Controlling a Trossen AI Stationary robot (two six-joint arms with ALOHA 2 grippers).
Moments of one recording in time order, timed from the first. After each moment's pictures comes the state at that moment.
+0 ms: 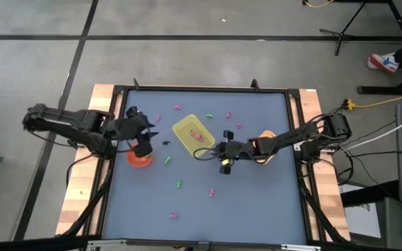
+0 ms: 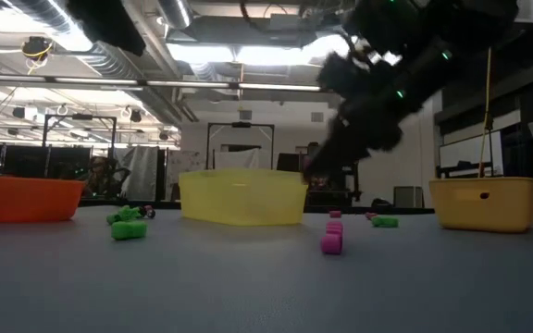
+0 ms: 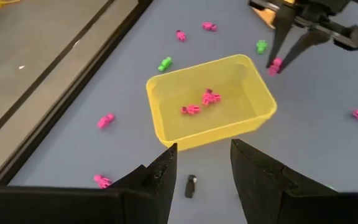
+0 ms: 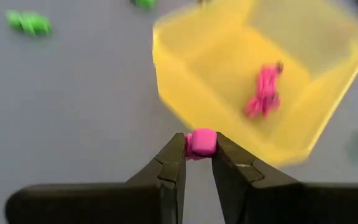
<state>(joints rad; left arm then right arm) -0.16 0.91 0.96 -0.85 -0.49 -0.37 0.12 1.65 0.79 0.18 0.26 -0.01</state>
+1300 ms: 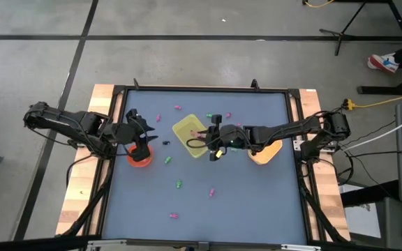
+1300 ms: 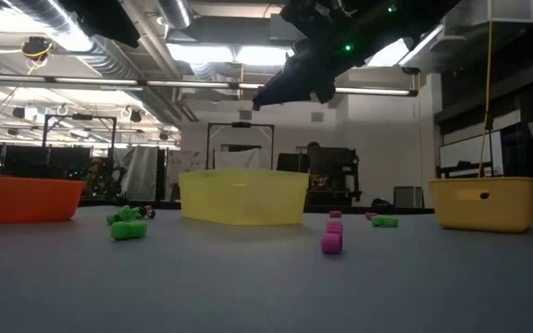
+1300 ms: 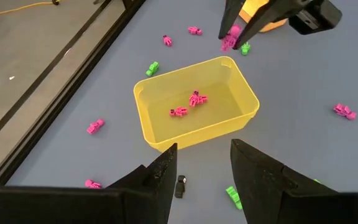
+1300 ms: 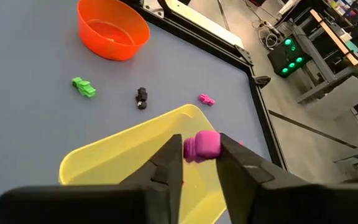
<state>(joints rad) -0.23 0.90 0.96 -0.85 -0.52 -0.39 0.05 1.65 1.02 0.18 0.29 -0.45</state>
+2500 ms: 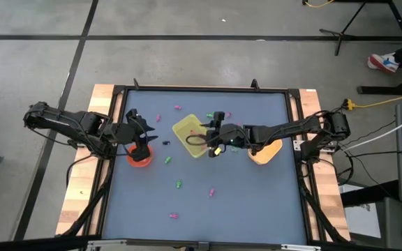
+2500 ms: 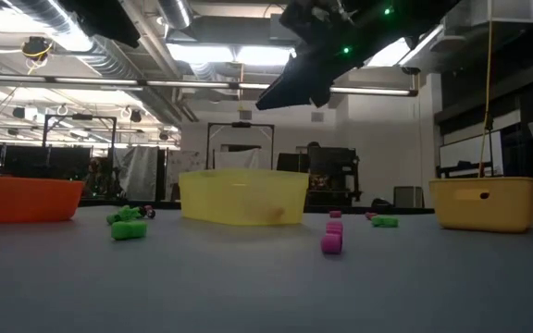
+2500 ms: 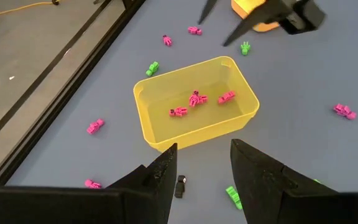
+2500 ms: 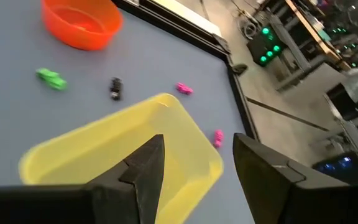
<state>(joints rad) -0.23 0.90 0.96 -0.85 -0.52 -0.39 0.02 1.65 1.02 0.18 0.39 -0.45</state>
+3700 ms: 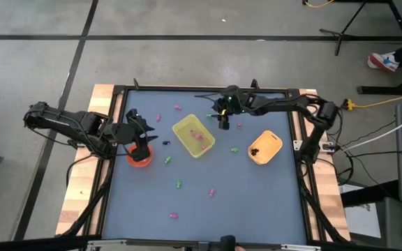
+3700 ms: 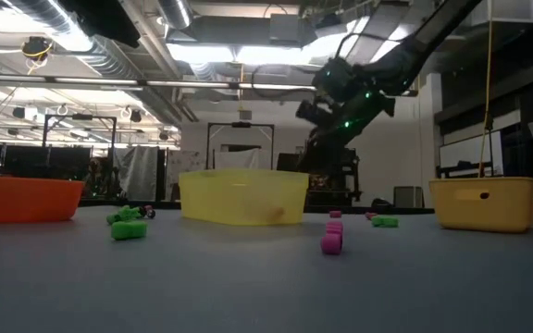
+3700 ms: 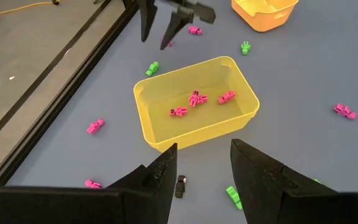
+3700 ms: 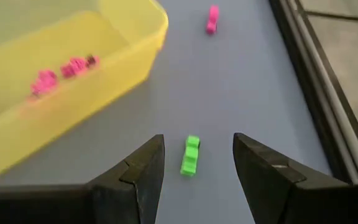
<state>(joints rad) -0.23 0.90 0.96 -0.85 -0.52 -0.39 -0.49 1.79 1.02 0.04 -0.19 -0.45</state>
